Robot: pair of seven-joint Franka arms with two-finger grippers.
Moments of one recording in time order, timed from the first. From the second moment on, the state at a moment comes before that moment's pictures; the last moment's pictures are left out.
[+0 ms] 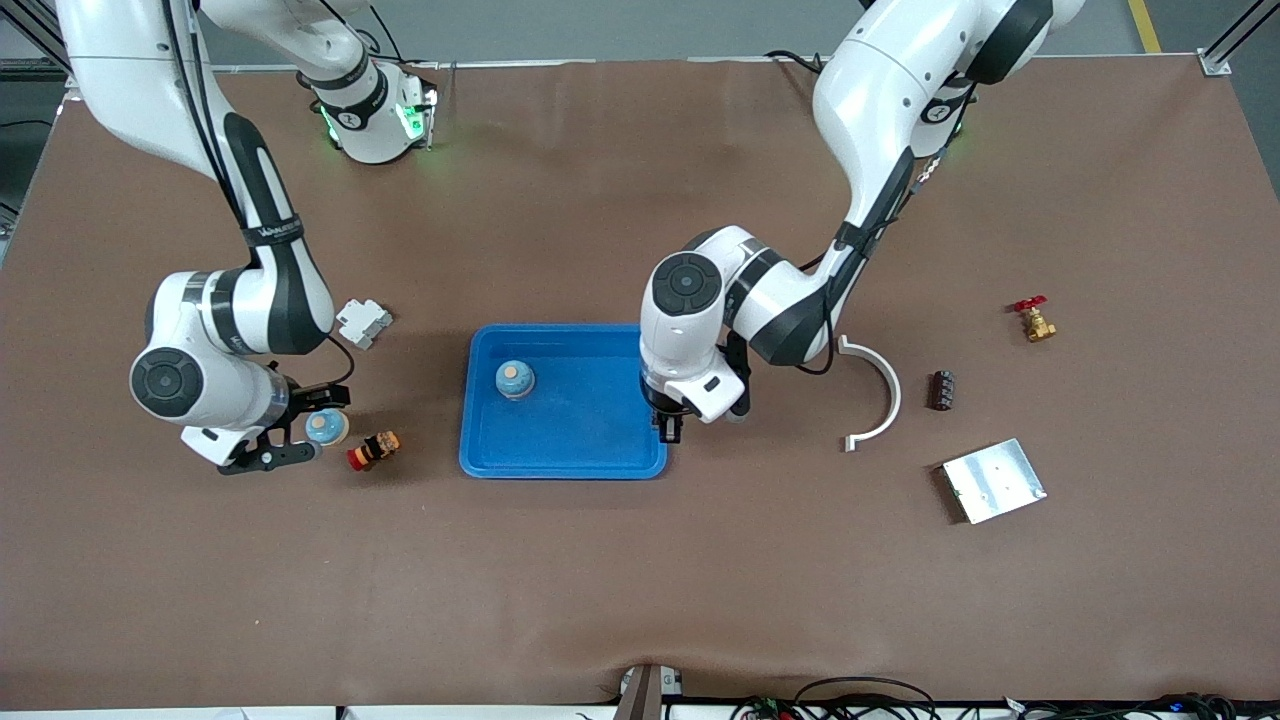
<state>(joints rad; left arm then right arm) -0.63 0.83 -0.12 -1.24 0.17 2.21 -2.33 0.23 0.50 -0.21 -1.83 0.00 2.13 -0.19</state>
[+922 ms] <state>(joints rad) -0.78 0.96 -0.01 -1.19 0.17 2.35 -2.37 0.19 0.62 -0.21 -1.84 0.07 2.28 -0.23</state>
